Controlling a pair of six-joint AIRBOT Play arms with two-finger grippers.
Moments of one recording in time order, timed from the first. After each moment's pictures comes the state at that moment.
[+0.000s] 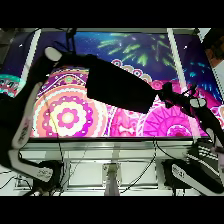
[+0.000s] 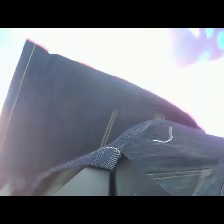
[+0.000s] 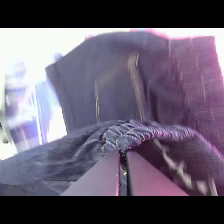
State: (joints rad) left arm -0.26 -1.68 1.66 0.78 -0.80 -1.18; right arm -0.09 -1.13 0.68 -0.55 0.46 1.71
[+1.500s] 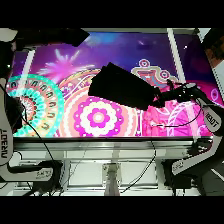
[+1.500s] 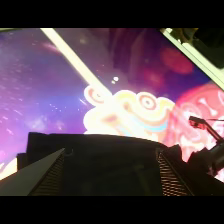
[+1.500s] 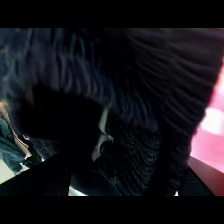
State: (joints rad) left arm -0.10 -1.46 1.79 0.67 -1.01 -0.96; right arm -0.22 -1.77 1.14 -0.65 1.21 1.29
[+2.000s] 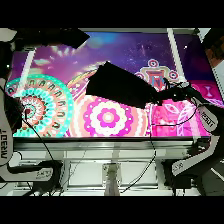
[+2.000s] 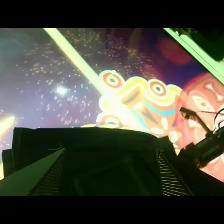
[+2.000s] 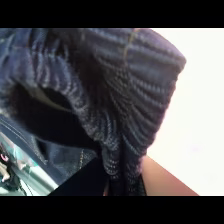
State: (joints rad) left arm -0.10 -1.45 1.79 0.68 -1.04 -0.96; right arm -0.20 -1.75 1.15 -0.66 1.10 1.30
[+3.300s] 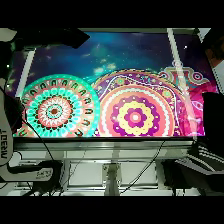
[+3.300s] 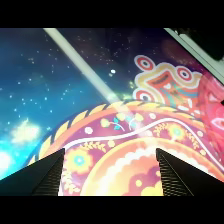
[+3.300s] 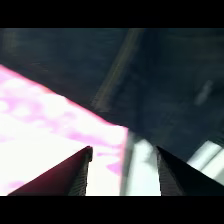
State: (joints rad) left arm -0.10 -1.45 1.79 0.68 -1.04 -0.96; right arm -1.33 -1.21 1.26 -1.28 1.52 1.69
